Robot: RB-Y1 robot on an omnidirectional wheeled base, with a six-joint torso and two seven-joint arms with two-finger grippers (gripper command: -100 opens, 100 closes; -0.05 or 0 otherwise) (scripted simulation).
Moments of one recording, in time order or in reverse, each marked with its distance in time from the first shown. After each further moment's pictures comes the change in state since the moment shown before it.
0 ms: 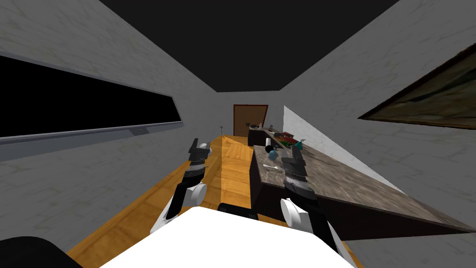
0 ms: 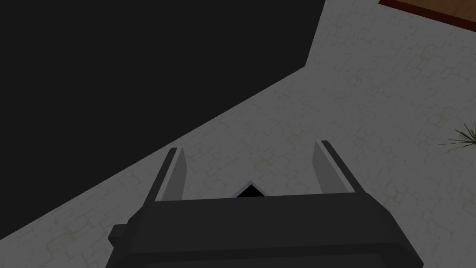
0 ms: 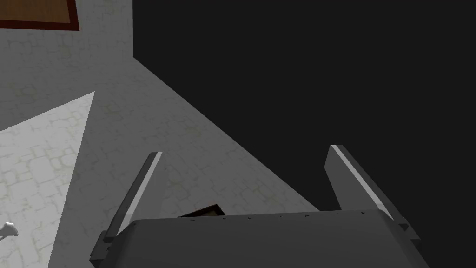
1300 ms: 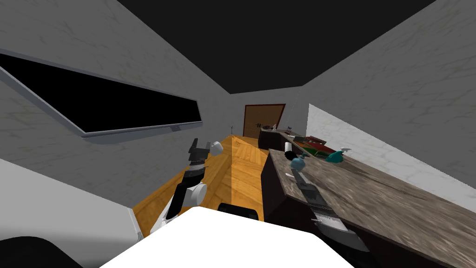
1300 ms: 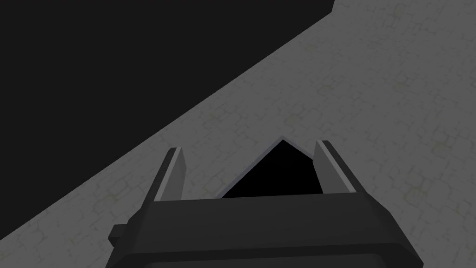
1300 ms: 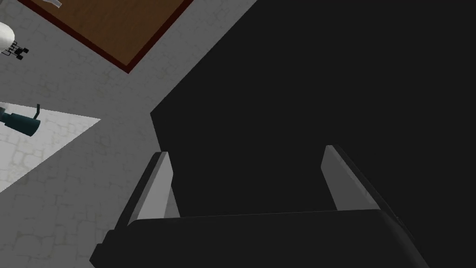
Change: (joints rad) left arm 0.000 0.000 0.000 0.000 0.000 0.000 0.000; right arm 0.290 -0.272 -0.197 0.168 0.039 -0.052 0.274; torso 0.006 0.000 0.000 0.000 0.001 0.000
